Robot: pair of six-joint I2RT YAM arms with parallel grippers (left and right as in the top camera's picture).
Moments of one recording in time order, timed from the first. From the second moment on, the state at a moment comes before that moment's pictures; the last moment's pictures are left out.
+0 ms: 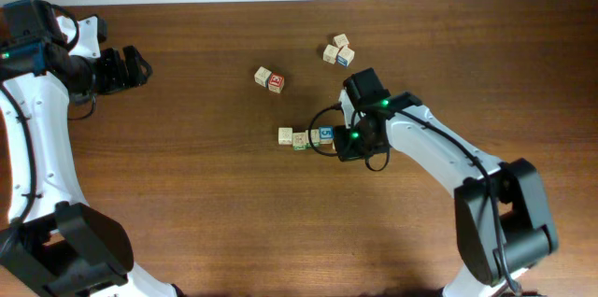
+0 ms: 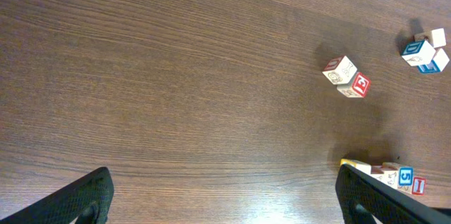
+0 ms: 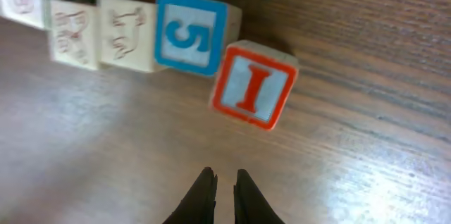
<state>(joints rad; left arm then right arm) 0.33 1.82 1.80 -1.12 0.34 0.06 0.39 1.84 1.23 -0.75 -0.23 0.23</state>
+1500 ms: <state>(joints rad) 0.33 1.82 1.80 -1.12 0.34 0.06 0.39 1.92 1.22 -0.61 -0.13 0.22</state>
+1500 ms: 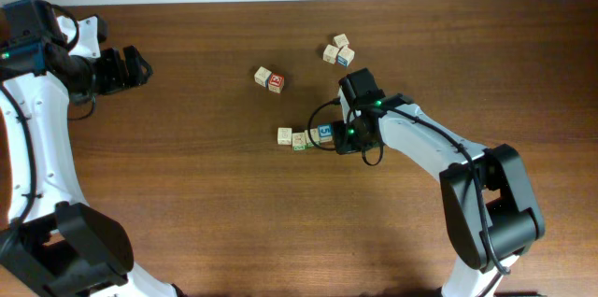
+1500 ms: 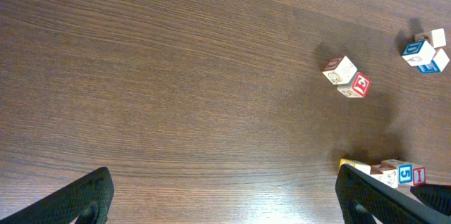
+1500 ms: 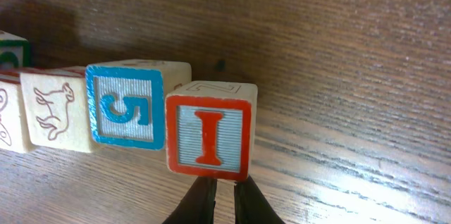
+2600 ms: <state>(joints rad) 0.33 1.82 1.80 -1.12 0.34 0.06 0.39 1.96 1.24 -0.70 -0.17 0.18</state>
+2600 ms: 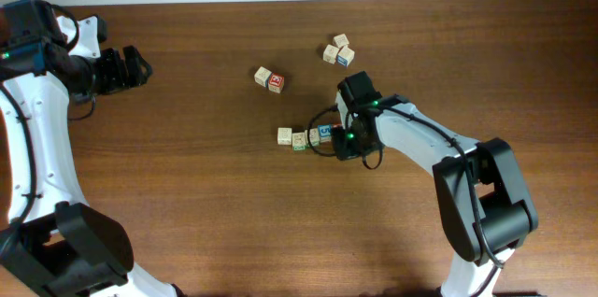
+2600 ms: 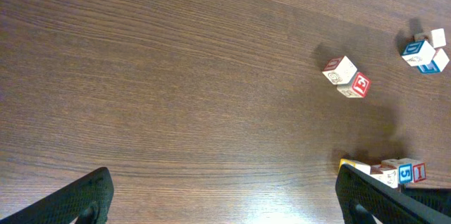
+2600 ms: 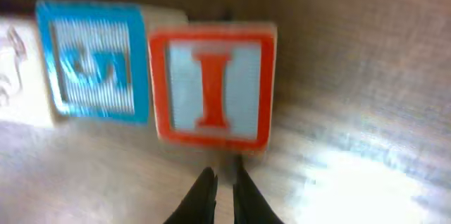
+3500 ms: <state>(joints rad) 0.33 1.82 1.80 -1.12 0.34 0.06 0.58 2.01 1.46 -0.43 -0.20 0.33</state>
